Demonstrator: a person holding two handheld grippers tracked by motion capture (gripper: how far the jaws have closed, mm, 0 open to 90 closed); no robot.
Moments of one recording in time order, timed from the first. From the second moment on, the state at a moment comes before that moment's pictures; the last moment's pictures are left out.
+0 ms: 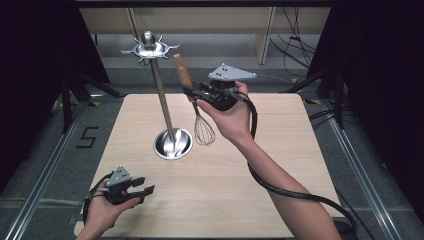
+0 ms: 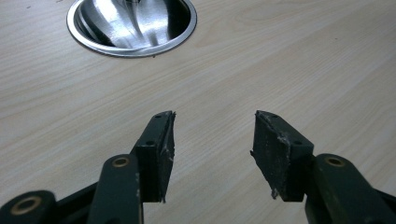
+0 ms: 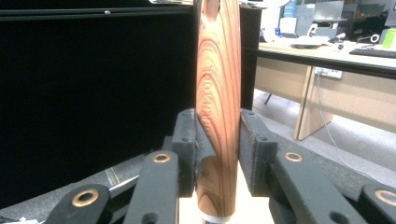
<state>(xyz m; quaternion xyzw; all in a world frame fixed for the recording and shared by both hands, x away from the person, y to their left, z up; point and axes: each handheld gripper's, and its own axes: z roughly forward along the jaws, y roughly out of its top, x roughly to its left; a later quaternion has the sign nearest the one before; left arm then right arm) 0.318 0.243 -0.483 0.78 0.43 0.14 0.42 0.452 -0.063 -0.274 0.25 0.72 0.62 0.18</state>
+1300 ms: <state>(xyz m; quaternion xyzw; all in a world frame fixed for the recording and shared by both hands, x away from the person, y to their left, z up) 0.318 0.243 -0.483 0.78 0.43 0.14 0.43 0.454 -0.052 -0.267 0.23 0.72 0.63 0.17</state>
